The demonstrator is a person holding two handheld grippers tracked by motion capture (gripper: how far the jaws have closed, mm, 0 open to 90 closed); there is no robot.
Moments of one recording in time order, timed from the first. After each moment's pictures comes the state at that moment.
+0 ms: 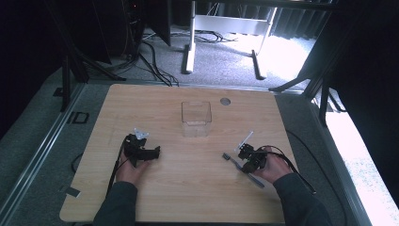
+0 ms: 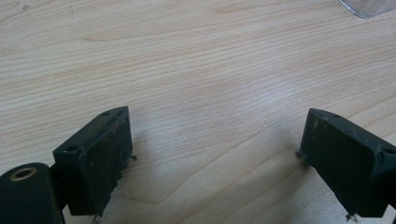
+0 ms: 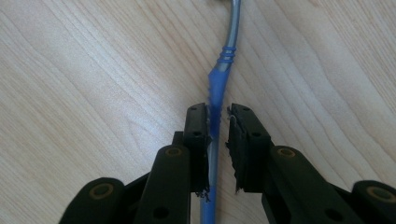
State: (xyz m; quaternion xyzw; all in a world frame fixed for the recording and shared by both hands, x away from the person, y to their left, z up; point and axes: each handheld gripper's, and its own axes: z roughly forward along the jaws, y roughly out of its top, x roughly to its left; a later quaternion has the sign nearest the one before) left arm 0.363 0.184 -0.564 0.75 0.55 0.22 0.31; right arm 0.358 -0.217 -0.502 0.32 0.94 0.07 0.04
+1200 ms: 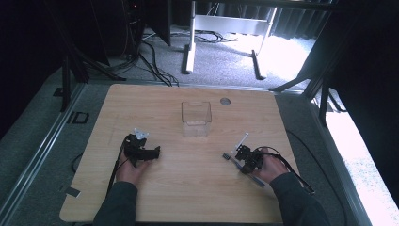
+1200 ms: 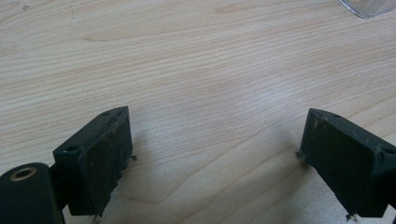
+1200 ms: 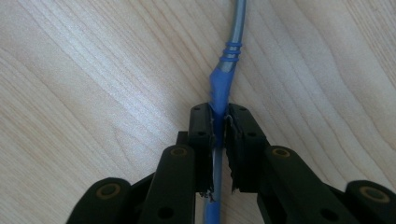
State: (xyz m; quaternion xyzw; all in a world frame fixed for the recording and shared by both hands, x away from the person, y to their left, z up) left arm 0.363 0.184 -0.564 0.75 0.55 0.22 0.31; right arm 0.362 -0.211 -0.516 0.32 0.95 0.04 0.04
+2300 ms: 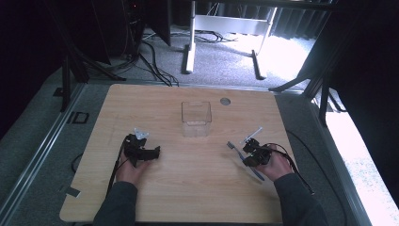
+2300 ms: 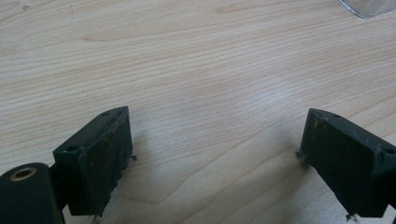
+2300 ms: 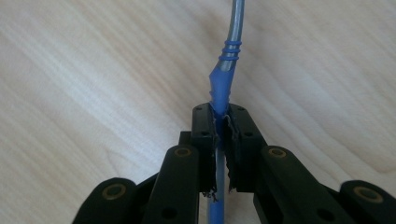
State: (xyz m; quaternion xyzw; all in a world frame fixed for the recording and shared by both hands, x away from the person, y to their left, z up) left arm 0.363 0.184 -0.564 0.75 0.55 0.22 0.31; right arm 0.367 -0.232 -0.495 0.38 0.91 0.13 0.07
